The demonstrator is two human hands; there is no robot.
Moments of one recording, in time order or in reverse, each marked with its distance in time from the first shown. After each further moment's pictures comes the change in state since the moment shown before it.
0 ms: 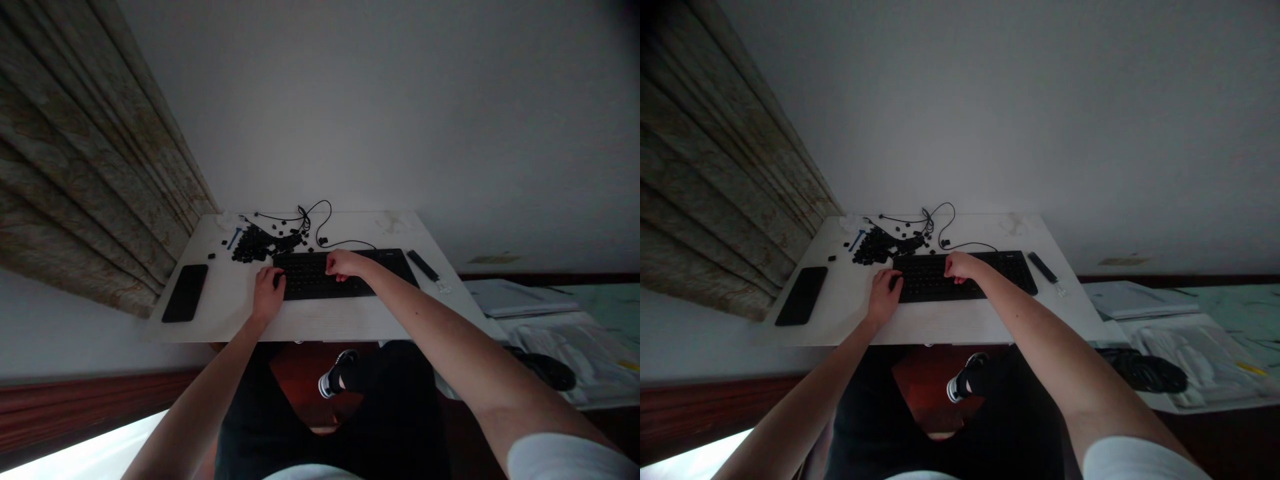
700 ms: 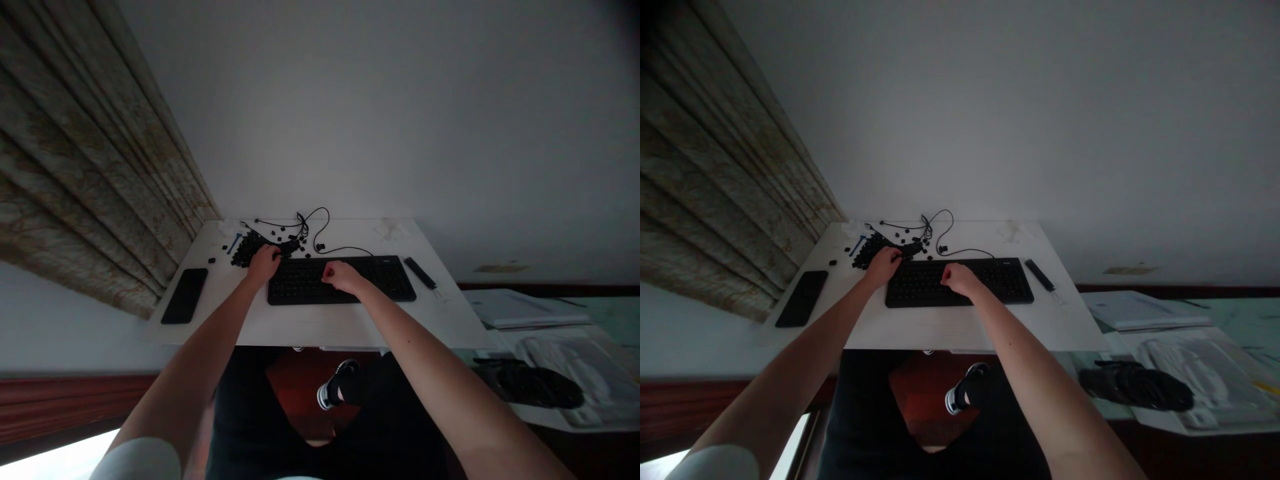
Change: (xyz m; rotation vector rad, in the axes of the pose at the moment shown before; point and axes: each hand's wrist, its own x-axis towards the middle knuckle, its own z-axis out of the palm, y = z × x) left_hand 0.100 -0.015 0.009 0.224 -0.190 0.064; right_hand -0.014 0.021 0.018 -0.139 0.275 -0.203
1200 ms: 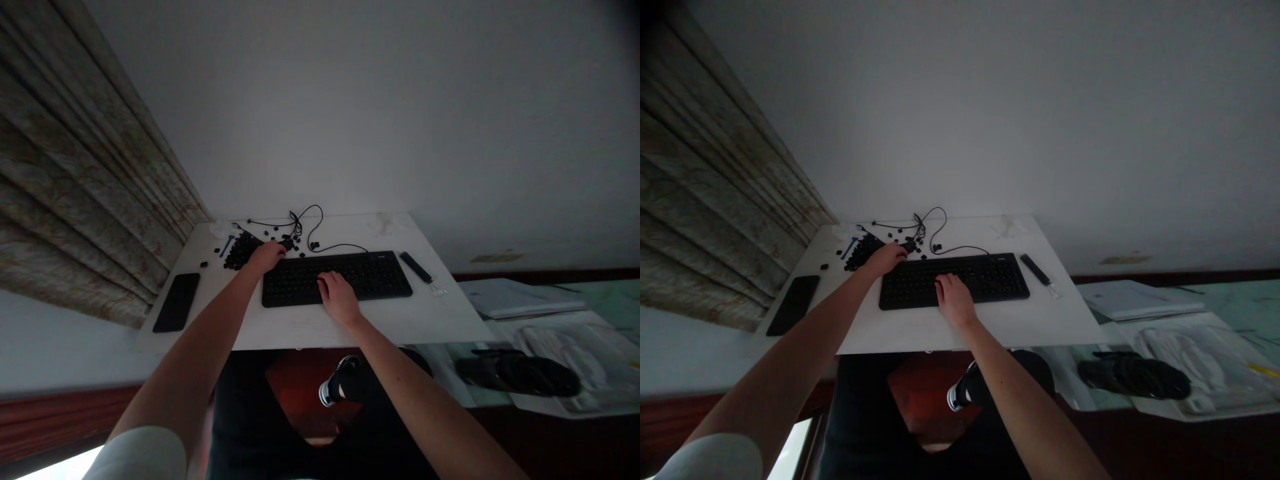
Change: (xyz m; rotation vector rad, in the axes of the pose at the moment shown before) left_hand 0.042 0.013 0.006 0.294 -0.377 0.184; right_hand -0.042 0.021 0.066 -0.174 0.618 -0.363
